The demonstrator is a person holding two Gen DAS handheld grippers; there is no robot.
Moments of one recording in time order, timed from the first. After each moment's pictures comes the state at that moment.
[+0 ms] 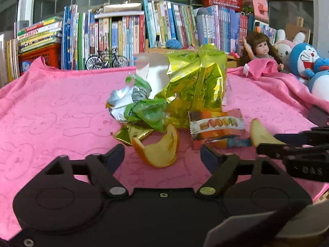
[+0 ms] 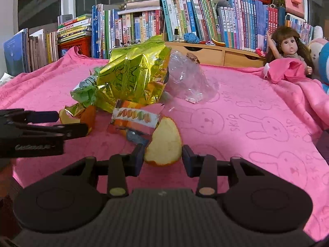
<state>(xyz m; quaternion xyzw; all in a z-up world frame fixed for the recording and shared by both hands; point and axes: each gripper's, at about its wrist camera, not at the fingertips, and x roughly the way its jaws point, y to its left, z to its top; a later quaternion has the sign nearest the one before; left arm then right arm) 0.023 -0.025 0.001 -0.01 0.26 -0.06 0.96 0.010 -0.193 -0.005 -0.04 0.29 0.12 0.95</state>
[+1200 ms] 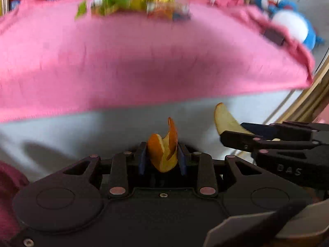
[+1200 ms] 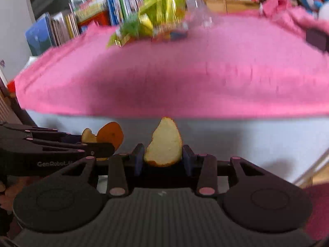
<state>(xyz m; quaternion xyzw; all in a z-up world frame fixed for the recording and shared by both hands) -0.152 -0.038 -0.063 -0.01 0.44 -0.13 0.89 -0.146 -0.185 -0.075 0.06 0.39 0.15 0.91</state>
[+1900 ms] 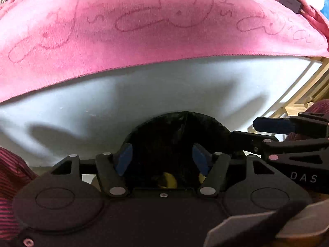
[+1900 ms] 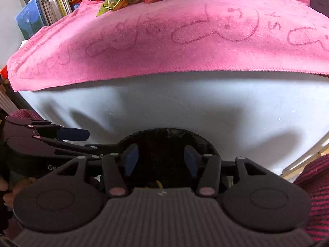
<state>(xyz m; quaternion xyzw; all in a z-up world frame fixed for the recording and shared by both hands) -0.144 -0.046 -0.096 0.03 0.49 -0.10 0.86 -0.138 -0.178 -0.103 0.06 0.44 0.15 0.89</state>
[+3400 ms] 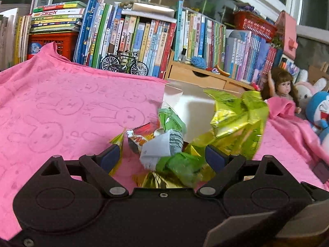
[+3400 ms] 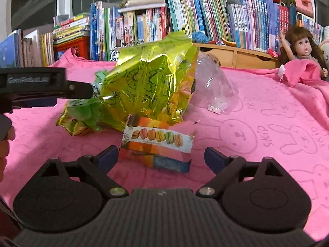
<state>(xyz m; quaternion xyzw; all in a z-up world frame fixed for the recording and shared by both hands) 0.104 0.030 0.025 -0.10 0.26 -0.04 0.96 0.065 -0.146 -0.020 -0.02 0.29 0.11 0.95</state>
